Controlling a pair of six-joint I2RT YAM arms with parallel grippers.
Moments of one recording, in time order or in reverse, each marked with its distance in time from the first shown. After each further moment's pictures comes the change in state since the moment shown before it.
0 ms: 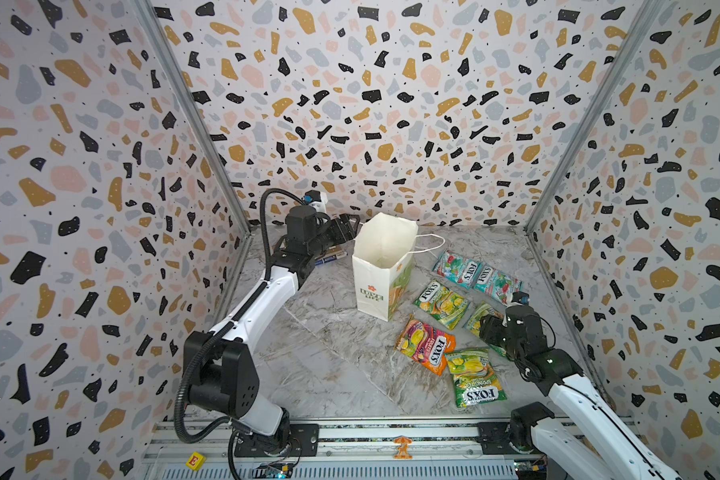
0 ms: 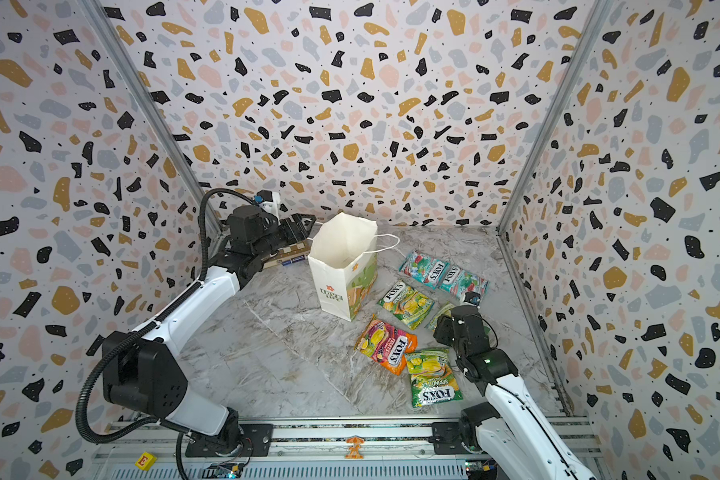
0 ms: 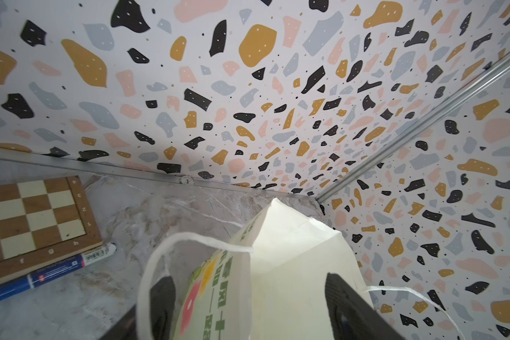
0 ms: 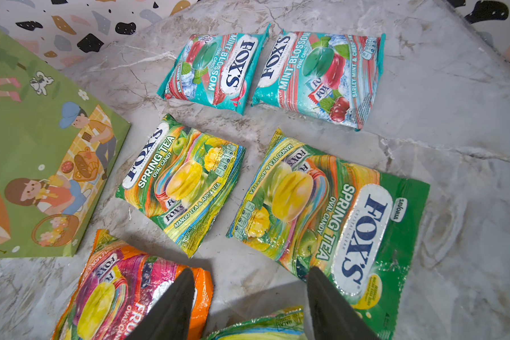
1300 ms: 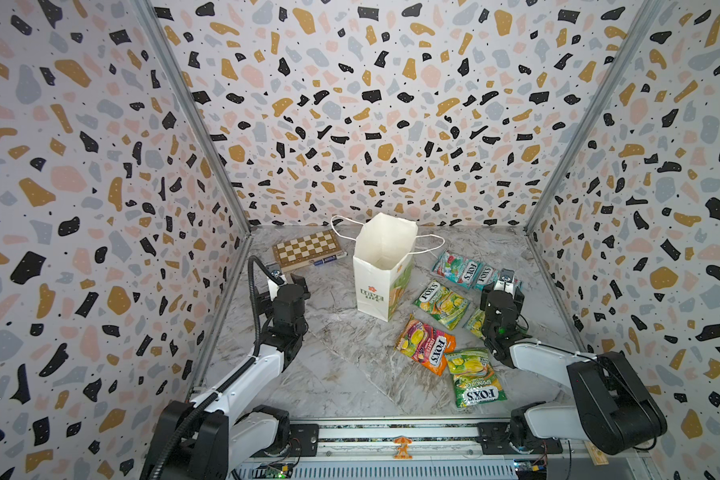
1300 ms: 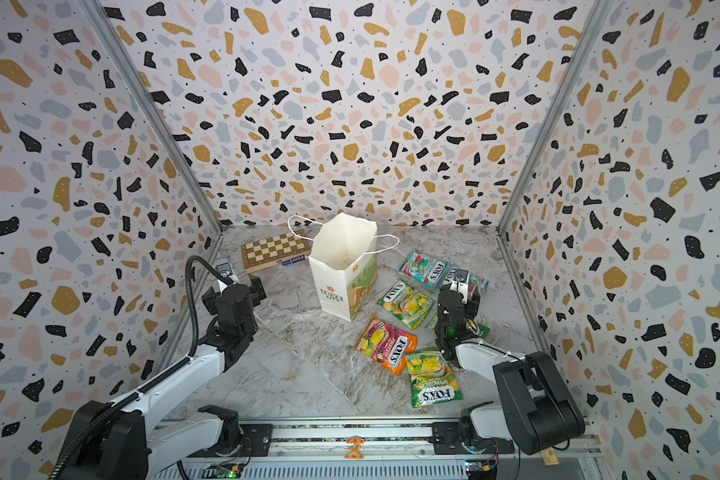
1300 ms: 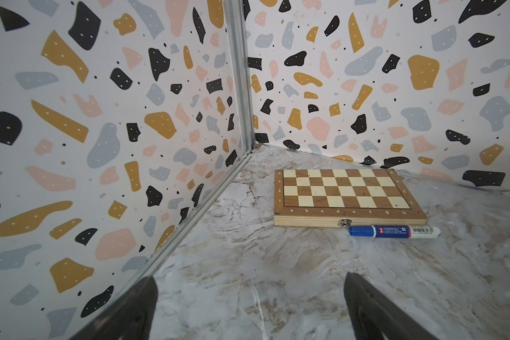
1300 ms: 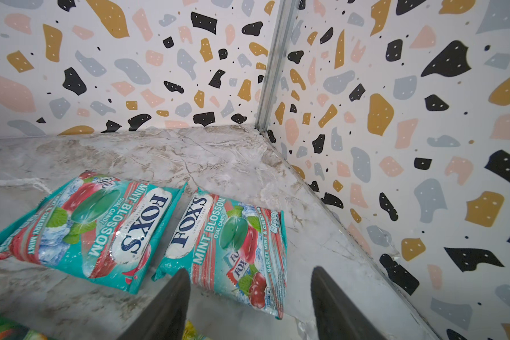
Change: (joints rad) left arm 0.003 -0.425 -0.853 0.427 -1.015 0.396; right arm -0.006 0.610 -0.103 1.157 0.570 -0.524
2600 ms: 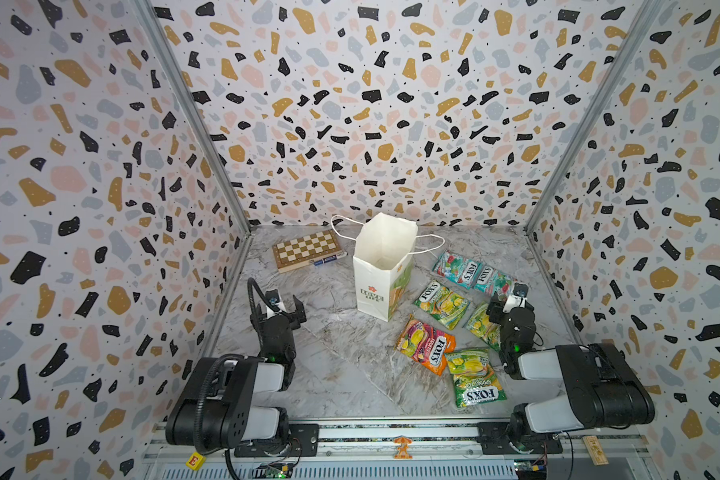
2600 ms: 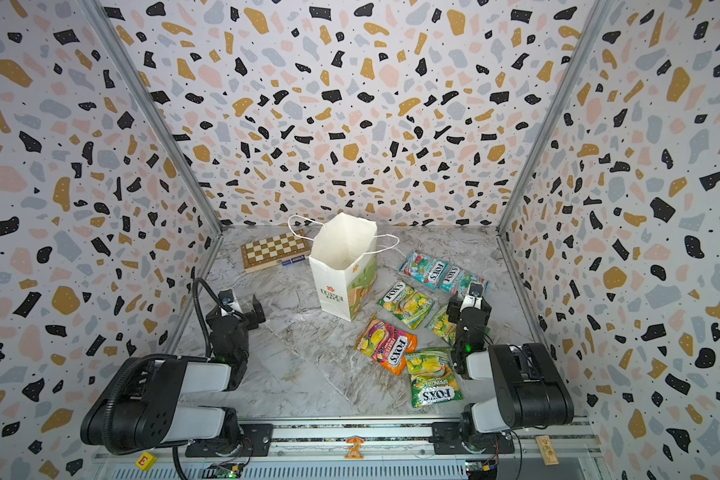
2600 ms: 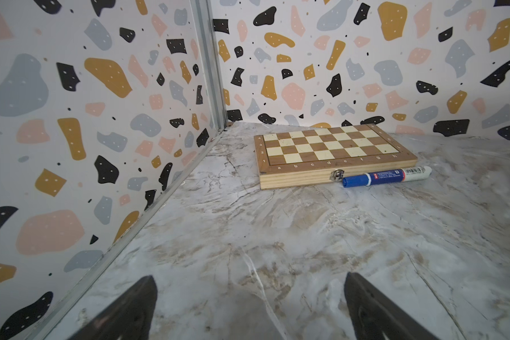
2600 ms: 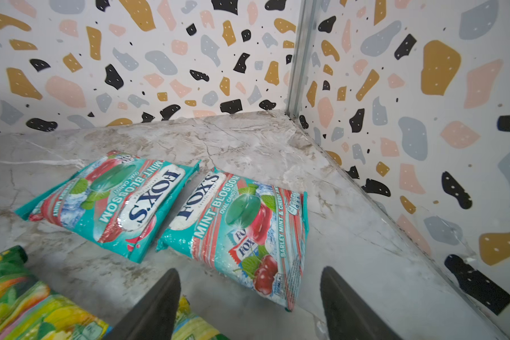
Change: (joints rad) left arm 0.184 0.278 -0.337 0.702 0.372 0.105; right arm -0.227 0.097 -0.187 0.349 -0.433 0.039
